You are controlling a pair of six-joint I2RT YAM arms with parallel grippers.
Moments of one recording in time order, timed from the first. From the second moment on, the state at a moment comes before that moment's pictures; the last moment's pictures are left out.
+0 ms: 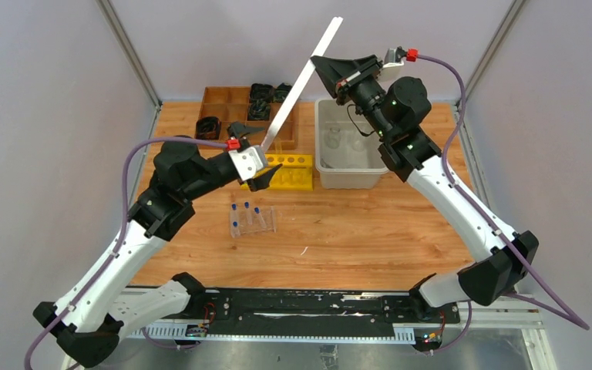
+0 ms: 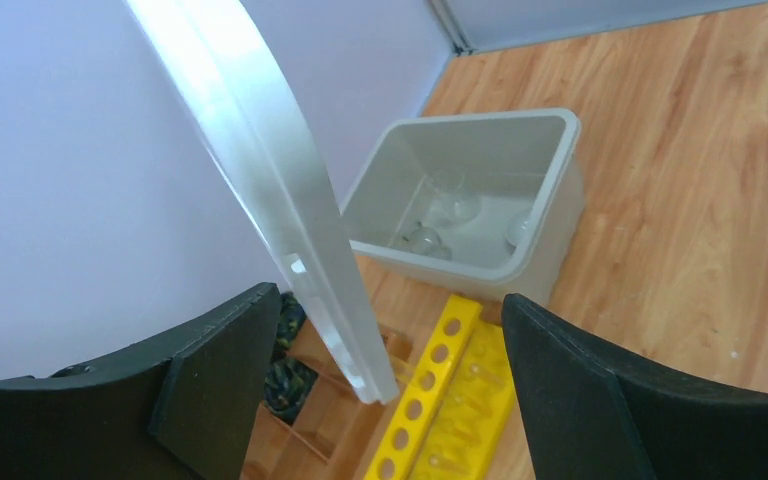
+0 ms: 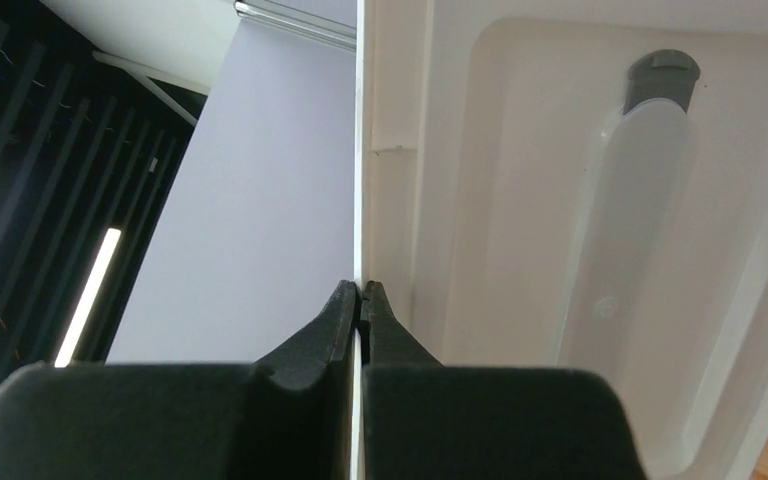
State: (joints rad) left arm -0.56 0.91 1.15 -0.29 0.42 0.58; right arm 0.58 1.42 1.52 0.23 -0.05 1.37
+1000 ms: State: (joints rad) left arm -0.74 1.03 1.13 -0.05 0.05 0.65; right arm 0.54 1.26 1.38 0.34 -0.08 1.52
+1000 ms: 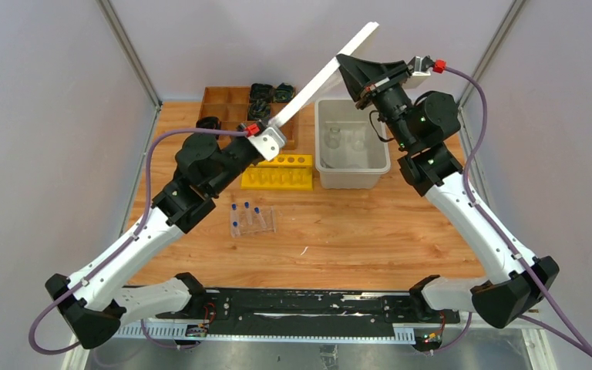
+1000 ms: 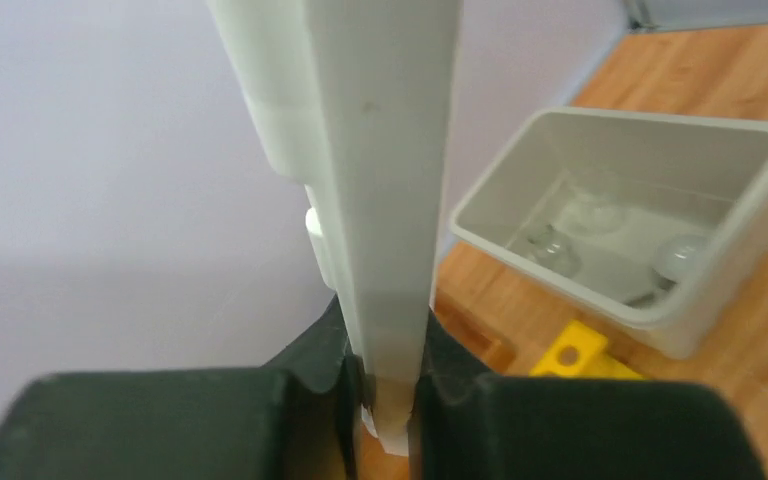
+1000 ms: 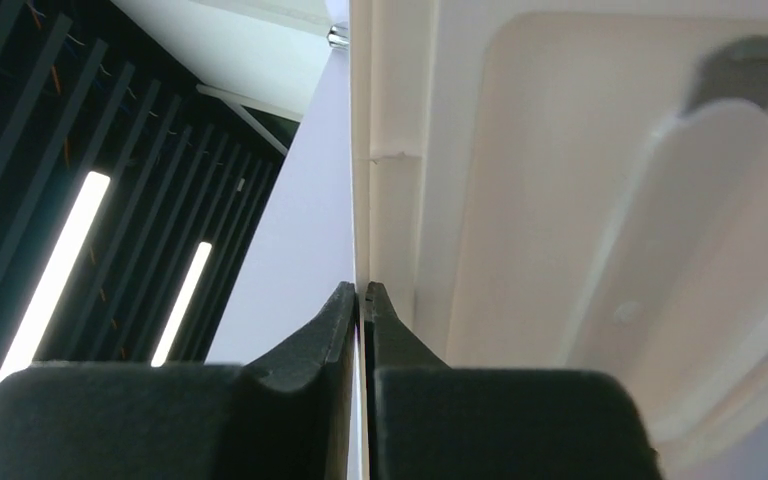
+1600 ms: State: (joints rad) left arm -0.74 1.10 1.05 0.31 -0.20 1.26; right arm 0.51 1.18 1.42 -0.17 -0.15 1.28
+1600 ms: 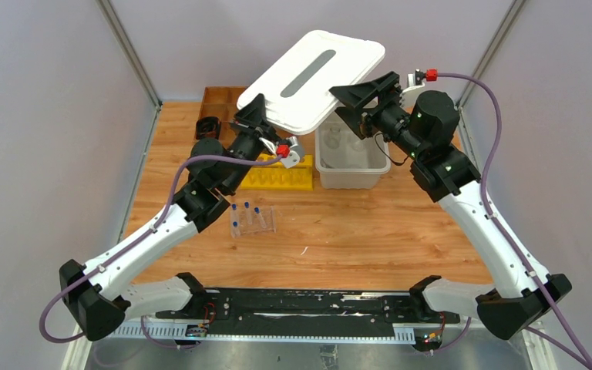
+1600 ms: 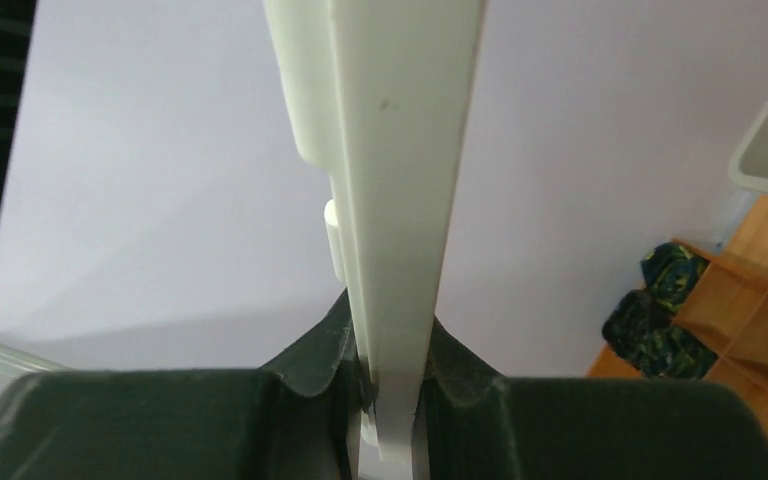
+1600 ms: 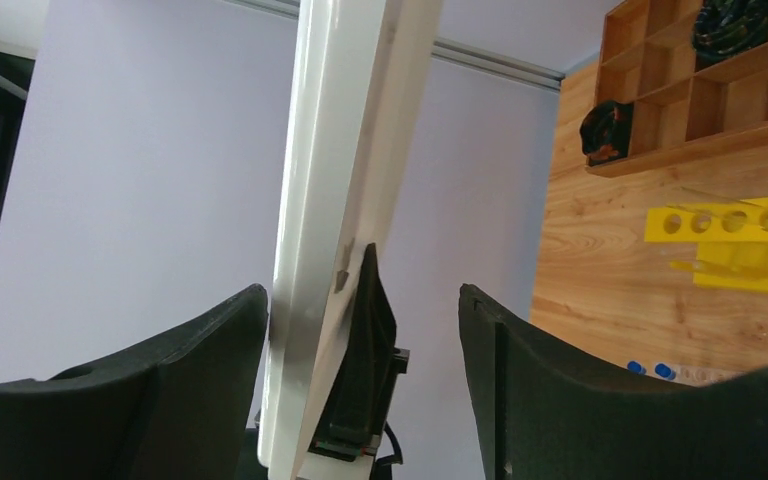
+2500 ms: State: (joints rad) left arm -0.75 1.02 0.97 0.17 0.00 1.50; right arm 0.27 1.30 1.42 -0.16 -0.30 1.21
